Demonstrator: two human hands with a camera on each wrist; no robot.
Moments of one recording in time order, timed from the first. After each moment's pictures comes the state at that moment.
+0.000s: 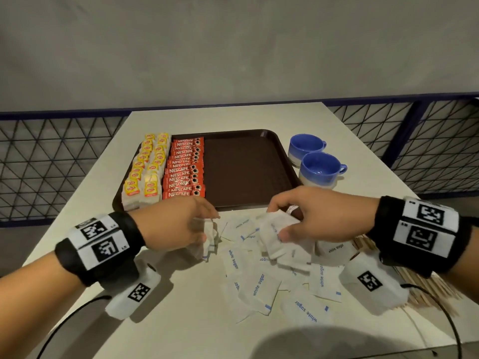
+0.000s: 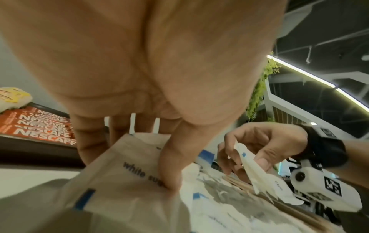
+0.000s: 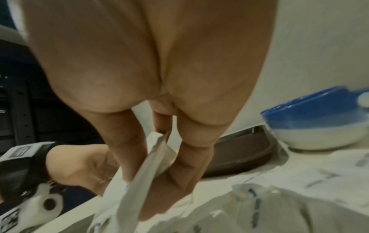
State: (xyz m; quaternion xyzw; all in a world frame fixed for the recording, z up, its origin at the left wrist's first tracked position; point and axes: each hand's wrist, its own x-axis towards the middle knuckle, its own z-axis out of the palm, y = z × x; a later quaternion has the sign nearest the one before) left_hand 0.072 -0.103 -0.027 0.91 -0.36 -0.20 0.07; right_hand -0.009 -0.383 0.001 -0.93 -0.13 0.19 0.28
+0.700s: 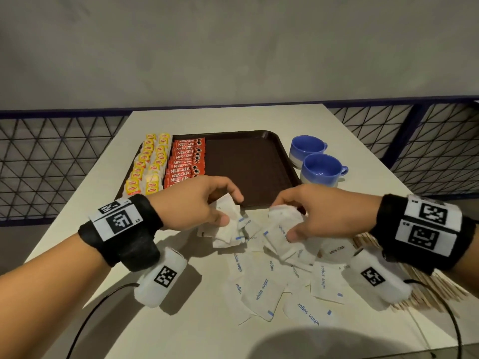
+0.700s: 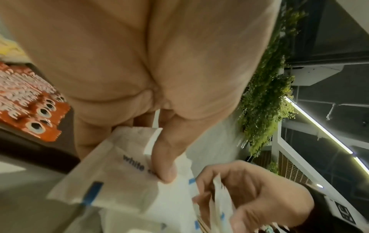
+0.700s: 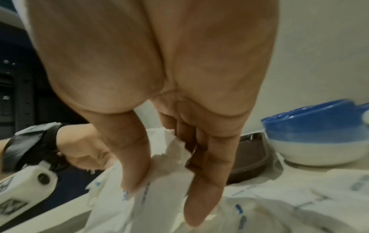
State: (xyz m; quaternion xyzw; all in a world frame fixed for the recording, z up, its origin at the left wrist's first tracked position) left_hand 0.082 -0.127 -0.011 0.88 -0.32 -0.22 0.28; right_hand -0.005 -0.384 0.005 -0.95 -0.09 0.19 0.24
